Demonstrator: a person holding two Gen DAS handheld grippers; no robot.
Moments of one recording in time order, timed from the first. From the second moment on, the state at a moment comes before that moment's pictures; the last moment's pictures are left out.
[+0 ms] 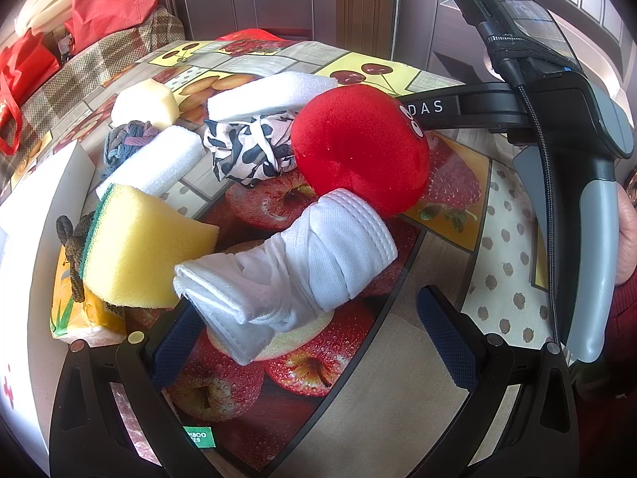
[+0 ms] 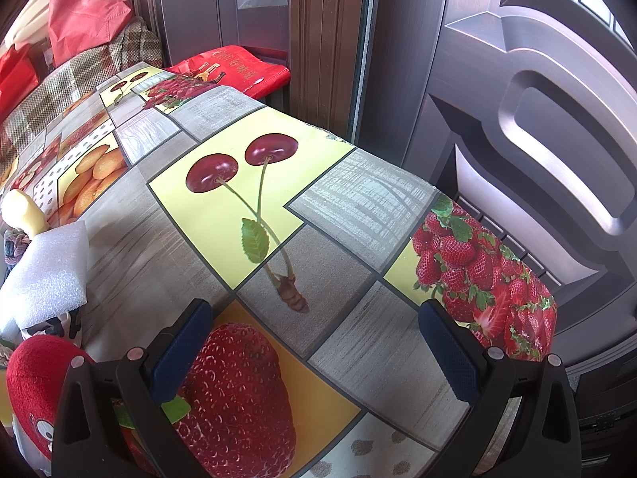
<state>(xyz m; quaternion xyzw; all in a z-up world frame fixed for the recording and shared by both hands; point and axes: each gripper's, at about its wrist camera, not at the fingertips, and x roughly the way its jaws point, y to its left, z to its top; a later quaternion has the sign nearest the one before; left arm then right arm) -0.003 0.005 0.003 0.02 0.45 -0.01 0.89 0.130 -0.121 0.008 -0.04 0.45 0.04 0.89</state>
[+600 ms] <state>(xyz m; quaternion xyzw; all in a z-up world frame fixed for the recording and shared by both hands) -0.004 -0.002 0.003 0.02 0.45 -0.01 0.89 0.129 -0.121 0.008 -0.04 0.45 0.04 0.89</state>
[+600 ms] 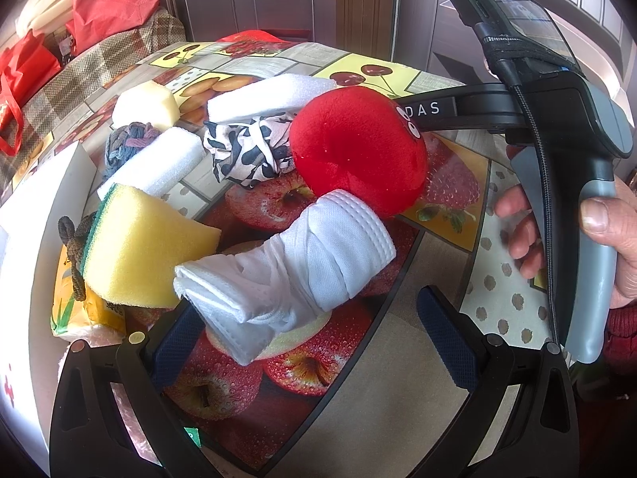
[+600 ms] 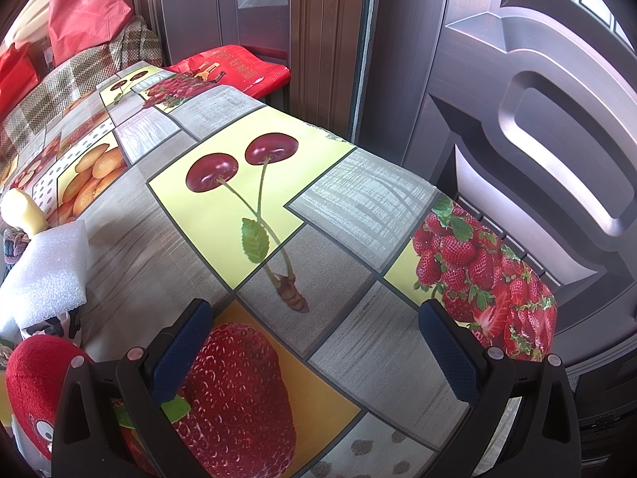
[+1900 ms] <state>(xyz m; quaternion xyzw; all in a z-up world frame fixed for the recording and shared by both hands) -0.123 0.043 0.019 0.01 0.42 0.00 0.91 -0.031 -0.073 0.027 -0.25 0.31 0.59 0.71</state>
